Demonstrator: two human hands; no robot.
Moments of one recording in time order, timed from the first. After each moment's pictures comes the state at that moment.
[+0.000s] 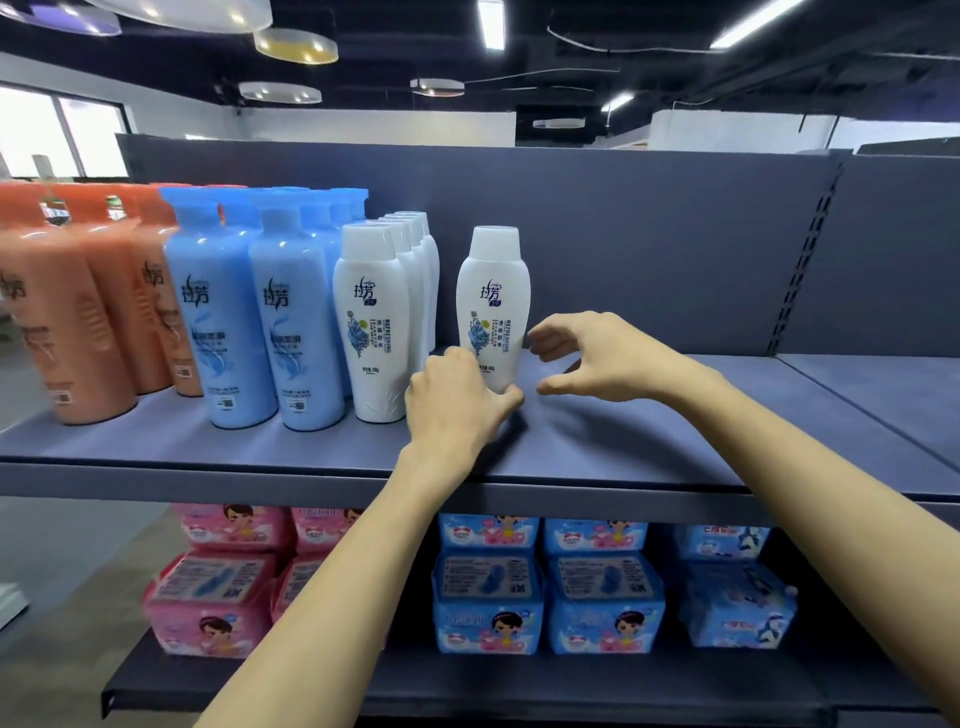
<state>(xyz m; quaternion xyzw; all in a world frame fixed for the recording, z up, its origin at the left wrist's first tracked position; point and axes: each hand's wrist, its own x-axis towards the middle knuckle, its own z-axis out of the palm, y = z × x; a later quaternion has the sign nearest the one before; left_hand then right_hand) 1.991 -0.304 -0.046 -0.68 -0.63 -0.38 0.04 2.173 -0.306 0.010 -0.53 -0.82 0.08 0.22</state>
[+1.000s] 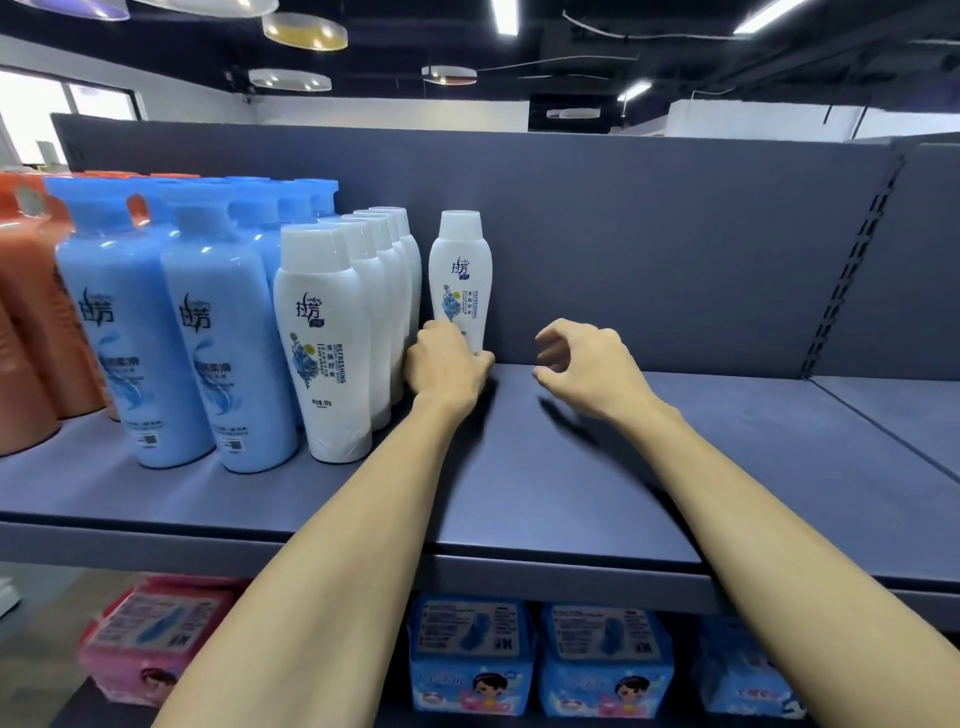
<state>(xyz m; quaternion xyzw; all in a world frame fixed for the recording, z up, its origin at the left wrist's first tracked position) 2.019 -0.182 -0.037 -0.62 -0.70 -0.36 -0.03 2.184 -0.224 -0.030 -0.62 -0.71 0.04 0.33</state>
